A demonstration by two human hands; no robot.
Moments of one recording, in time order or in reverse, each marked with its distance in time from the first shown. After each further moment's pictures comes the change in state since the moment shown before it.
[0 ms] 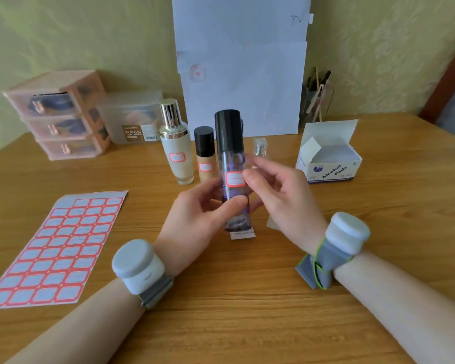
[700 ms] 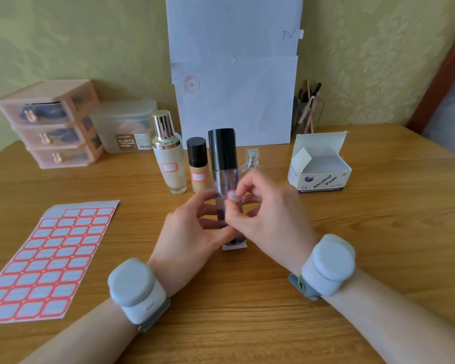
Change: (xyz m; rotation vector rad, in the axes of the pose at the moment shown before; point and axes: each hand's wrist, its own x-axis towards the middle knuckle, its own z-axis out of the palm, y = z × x) left_hand -0.005 -0.005 0.005 0.177 0.039 0.023; right_hand -0.008 -0.011 0.006 -0.566 0.091 -0.181
